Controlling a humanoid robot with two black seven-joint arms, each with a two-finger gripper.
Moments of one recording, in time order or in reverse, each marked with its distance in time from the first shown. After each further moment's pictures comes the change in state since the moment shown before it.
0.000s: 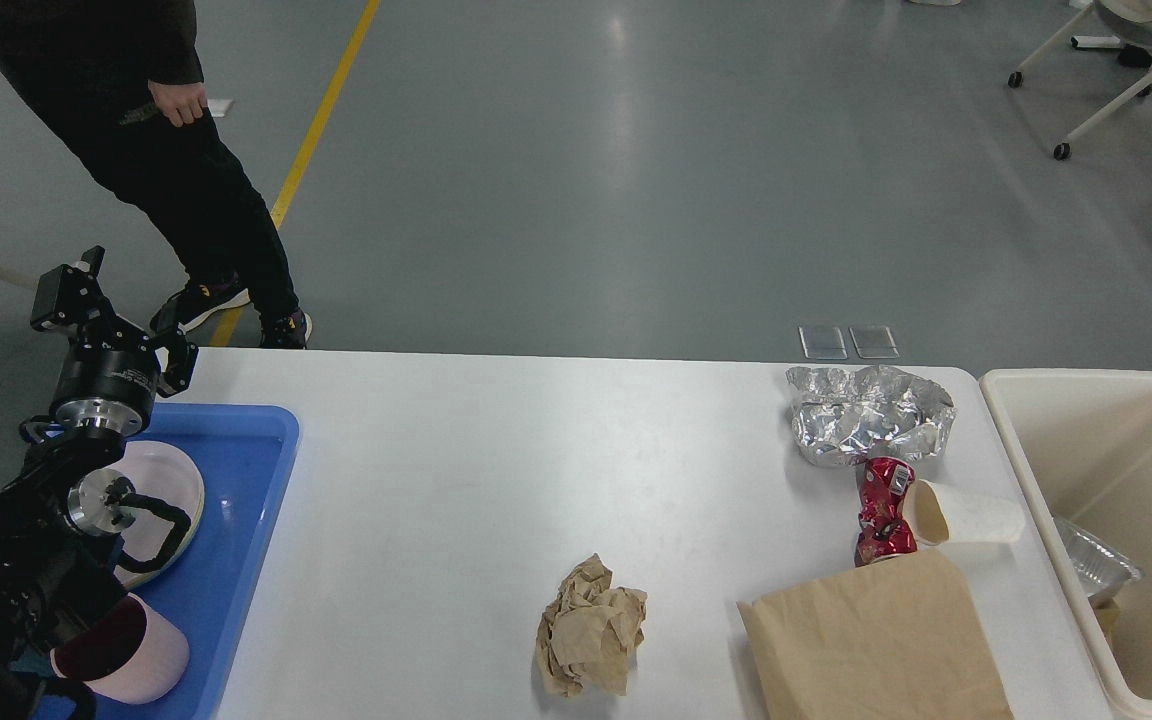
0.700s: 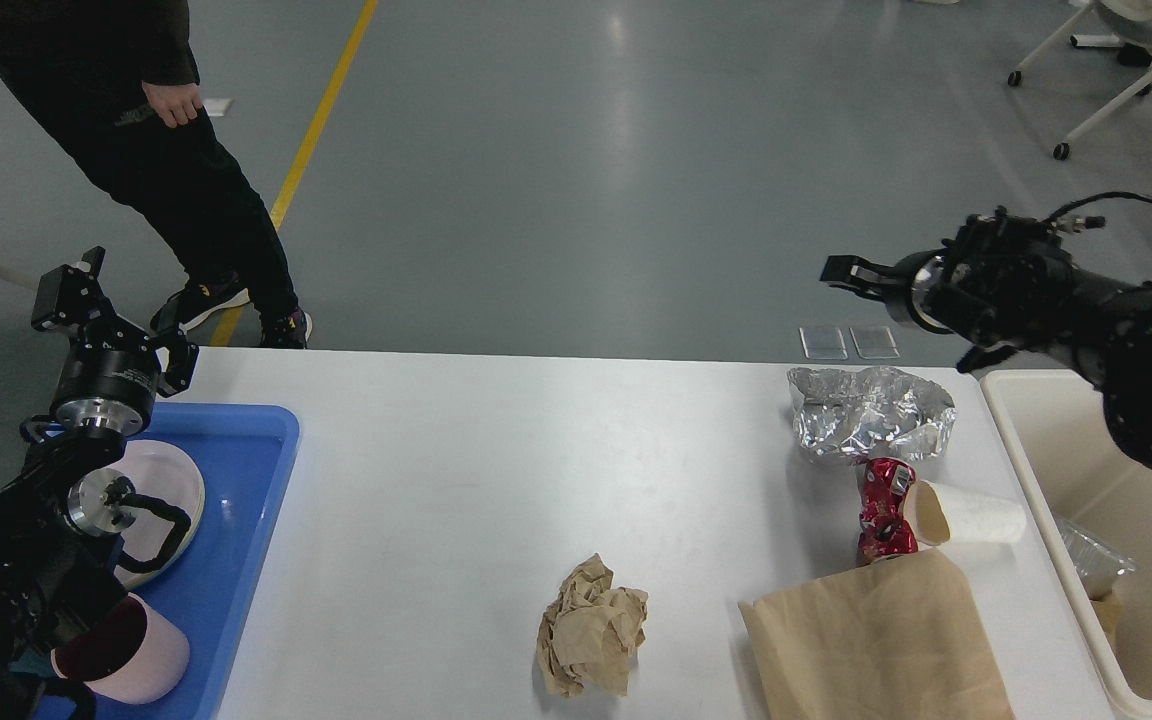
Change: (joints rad) left arm 0.000 0.000 0.000 0.000 0.000 0.001 0.000; right arm 0.700 0.608 -0.399 0.065 -0.177 0.368 -0.077
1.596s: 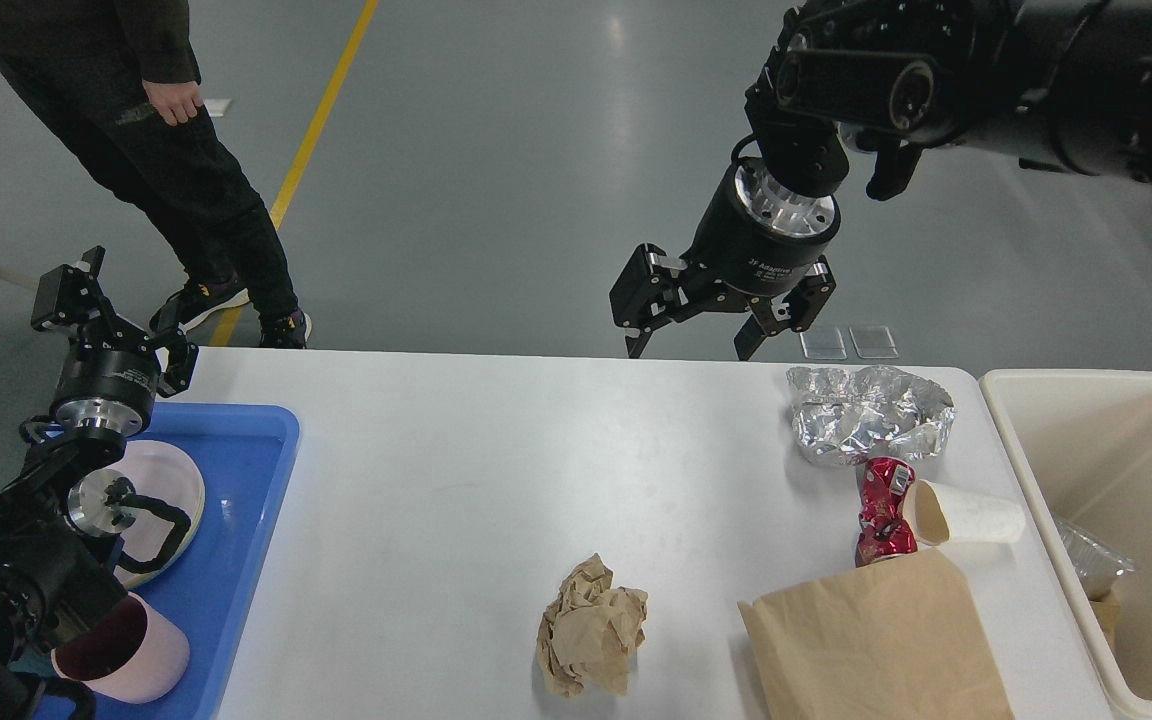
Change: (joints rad) left arm 0.000 0.000 0.000 0.000 0.000 0.000 0.000; right arm 0.583 0.091 0.074 0.472 0.004 0.609 -0.004
